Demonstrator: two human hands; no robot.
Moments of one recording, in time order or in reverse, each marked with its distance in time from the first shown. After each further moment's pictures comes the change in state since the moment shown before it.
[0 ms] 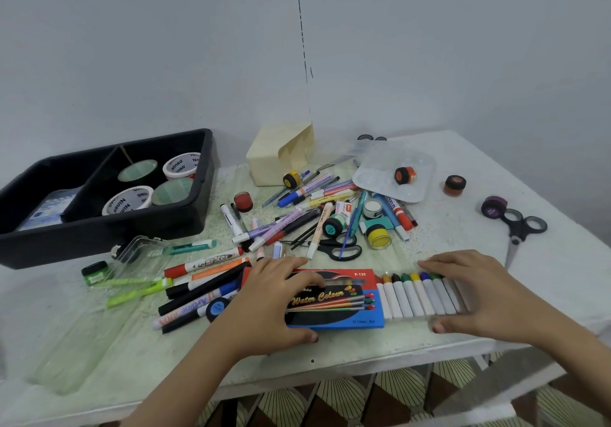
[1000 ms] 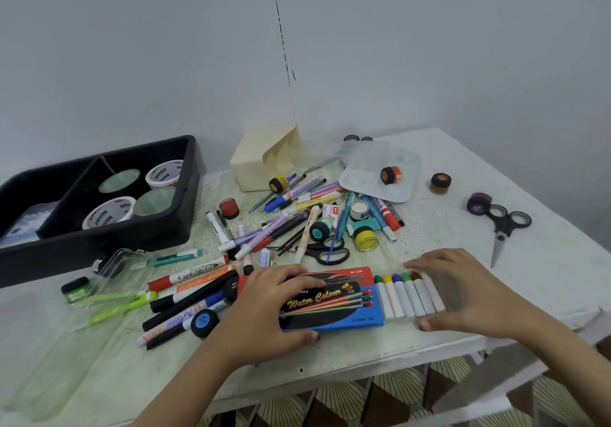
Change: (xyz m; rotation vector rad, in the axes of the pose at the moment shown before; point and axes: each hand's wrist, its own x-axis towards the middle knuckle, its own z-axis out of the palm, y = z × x) left_hand 0.010 0.000 0.012 -0.151 0.108 0.056; right_hand 0.002 0.004 0.007 0.213 0.010 0.044
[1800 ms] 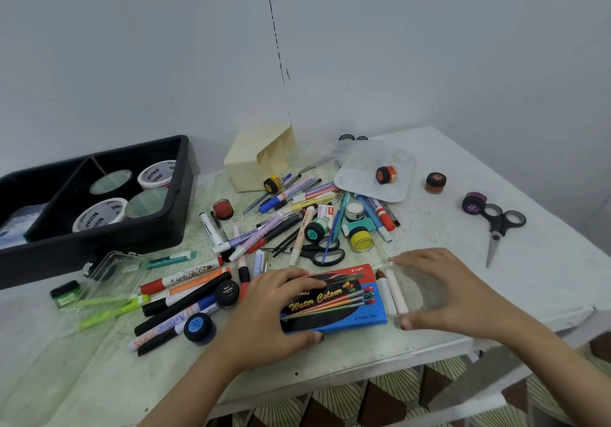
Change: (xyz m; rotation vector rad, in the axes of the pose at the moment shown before) left_hand 0.006 0.001 0.013 -0.078 0.020 -0.021; right_hand 0.007 -0.014 0.007 0.086 0.030 -0.016
